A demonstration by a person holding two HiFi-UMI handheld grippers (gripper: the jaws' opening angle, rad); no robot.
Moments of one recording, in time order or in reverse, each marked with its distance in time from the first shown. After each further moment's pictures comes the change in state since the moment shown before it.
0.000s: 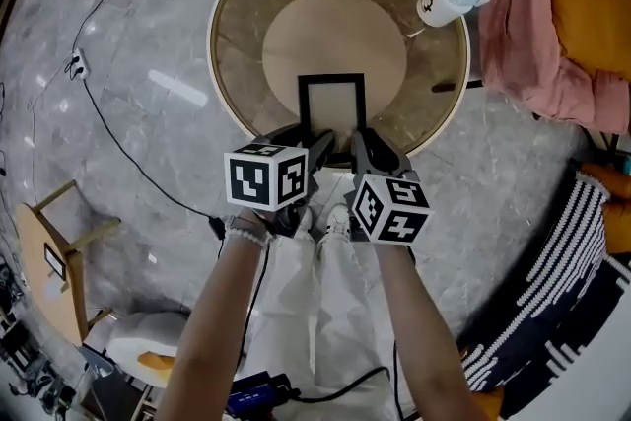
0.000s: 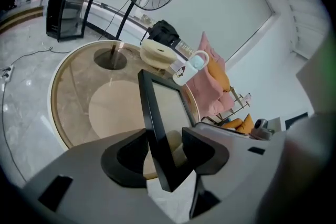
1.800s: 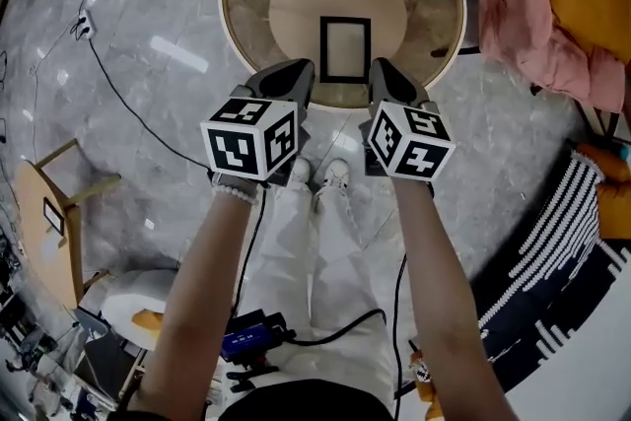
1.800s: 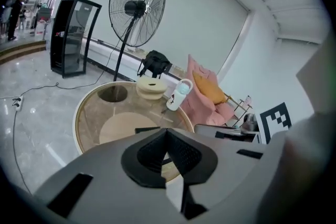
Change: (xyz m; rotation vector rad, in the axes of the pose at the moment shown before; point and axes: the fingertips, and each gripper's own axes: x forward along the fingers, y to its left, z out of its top) left arm -0.083 -0.041 0.040 0.160 -0.260 0.080; right arm -0.041 0.007 0.055 -0.112 -0.100 0.029
